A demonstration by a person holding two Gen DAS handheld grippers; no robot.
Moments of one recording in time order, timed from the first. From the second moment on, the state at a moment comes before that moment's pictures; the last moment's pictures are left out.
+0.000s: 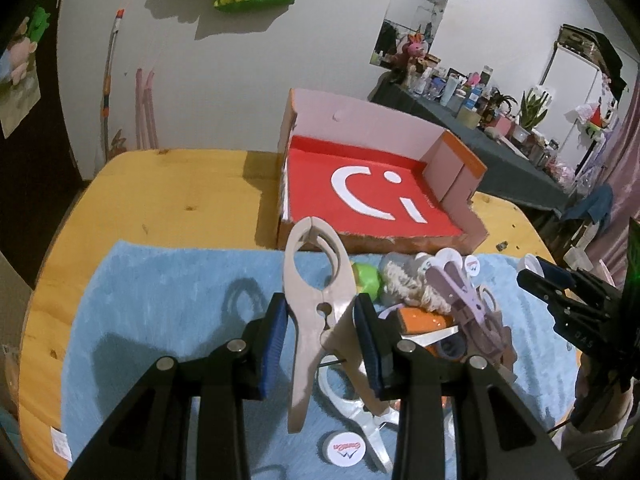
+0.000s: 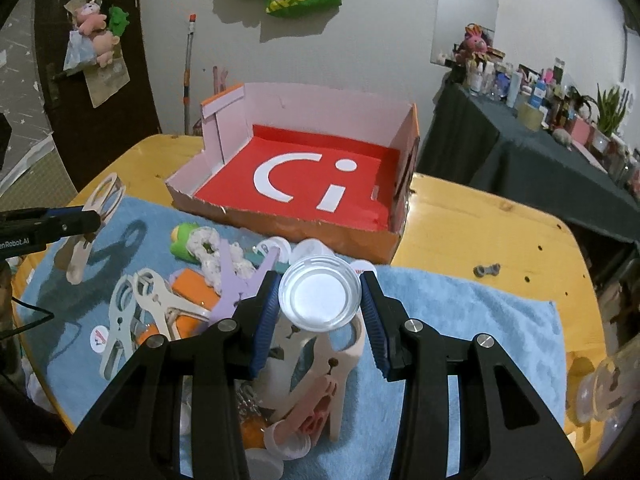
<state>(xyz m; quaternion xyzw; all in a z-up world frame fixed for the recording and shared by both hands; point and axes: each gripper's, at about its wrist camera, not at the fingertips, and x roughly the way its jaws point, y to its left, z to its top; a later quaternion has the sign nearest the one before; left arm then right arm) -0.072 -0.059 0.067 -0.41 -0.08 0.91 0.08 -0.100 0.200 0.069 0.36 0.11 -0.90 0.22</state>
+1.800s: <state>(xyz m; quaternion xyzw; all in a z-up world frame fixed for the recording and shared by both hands) -0.136 -0.017 0.098 -0.39 -0.04 0.92 0.10 -0.148 0.156 0.104 0.33 0.12 -0.90 0.24</state>
